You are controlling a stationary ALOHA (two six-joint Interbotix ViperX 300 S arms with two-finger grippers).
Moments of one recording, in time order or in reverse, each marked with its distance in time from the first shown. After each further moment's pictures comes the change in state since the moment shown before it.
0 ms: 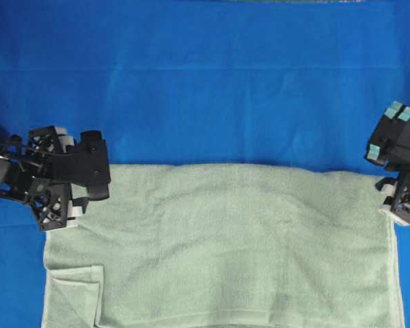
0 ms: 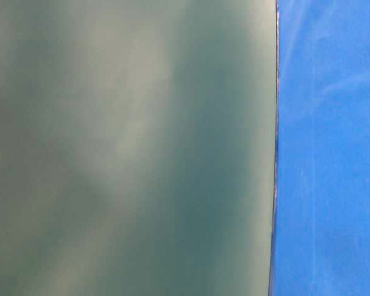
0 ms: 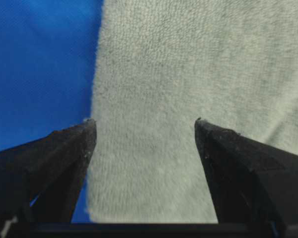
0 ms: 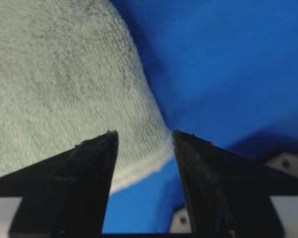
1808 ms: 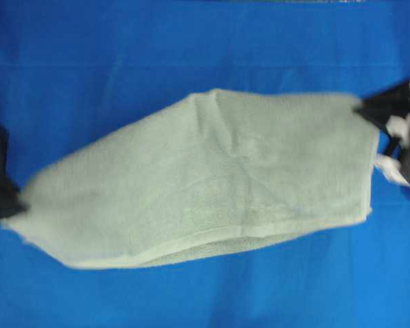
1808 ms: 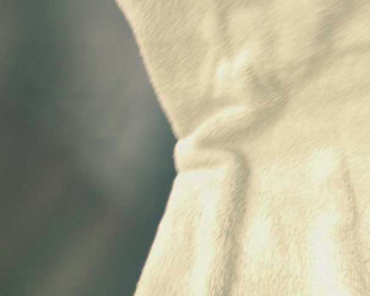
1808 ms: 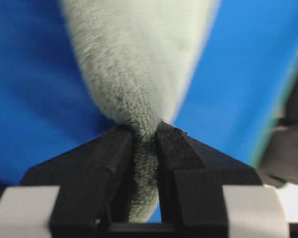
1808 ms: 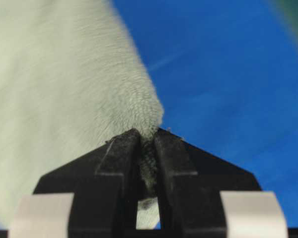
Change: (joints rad) left arm -0.313 -0.301 -0.479 -0.037 0.563 -0.373; right arm -0.055 -0.077 -0.451 -0.506 0.267 -0.041
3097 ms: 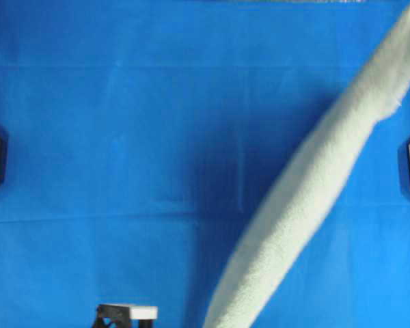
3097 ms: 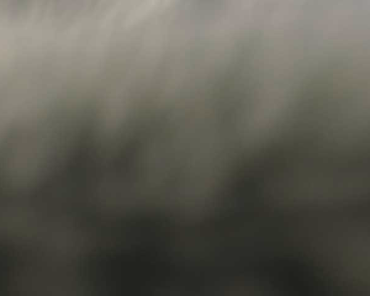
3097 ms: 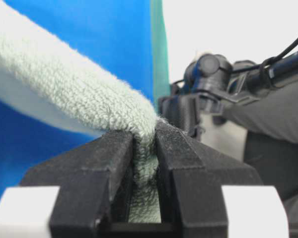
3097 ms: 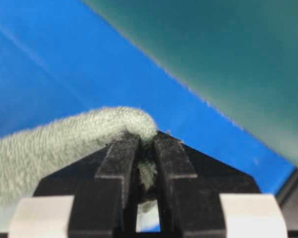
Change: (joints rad) left arm -0.133 0.727 -0.749 0.222 -0.164 0.239; right arm -0.278 -0.199 -0.017 -0.012 0.115 -0.153
